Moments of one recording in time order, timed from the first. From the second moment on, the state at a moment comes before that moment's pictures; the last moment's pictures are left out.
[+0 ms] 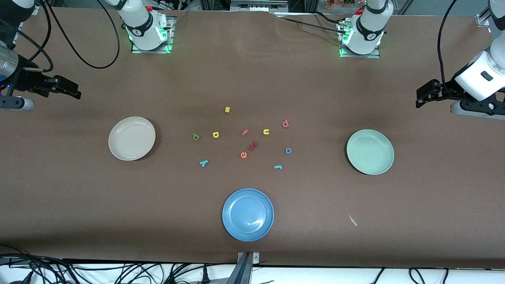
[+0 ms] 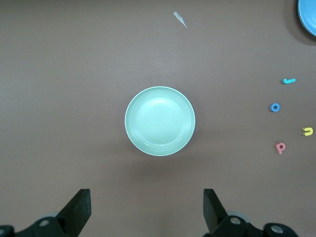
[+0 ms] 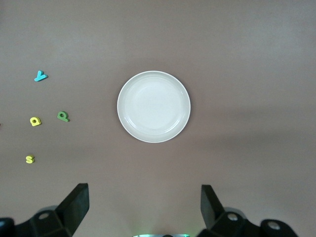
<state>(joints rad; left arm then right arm) -0.02 0.01 -0.02 -1.66 0.00 1.65 0.08 0.13 0.01 -0.14 -1.67 0.02 1.57 0.05</state>
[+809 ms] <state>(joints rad) -0.02 0.01 -0.03 -1.66 0.00 1.63 0.07 0.14 0.02 -0.13 -1.67 0.02 1.54 0.05</state>
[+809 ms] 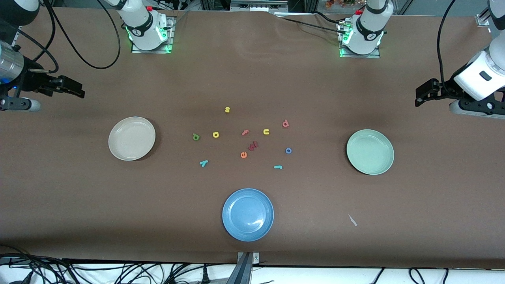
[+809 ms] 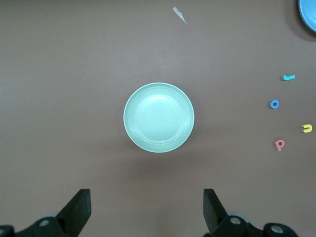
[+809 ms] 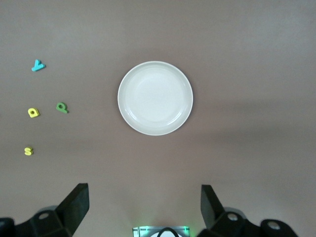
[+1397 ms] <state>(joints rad) -0.02 0.01 -0.04 -1.66 0.00 1.63 0.04 0.32 0.06 -0.11 -1.67 0.02 1.56 0.29</state>
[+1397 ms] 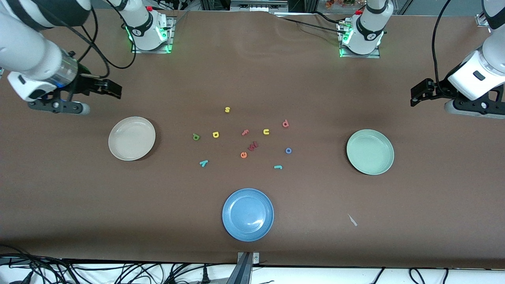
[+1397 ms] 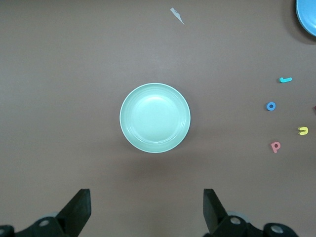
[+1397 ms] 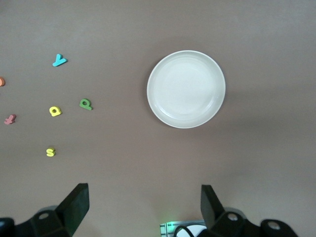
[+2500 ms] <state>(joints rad) -0.02 0.01 -0.04 -1.65 0.00 1.63 0.04 0.37 0.32 -0.01 -1.90 0.02 2.12 0.18</state>
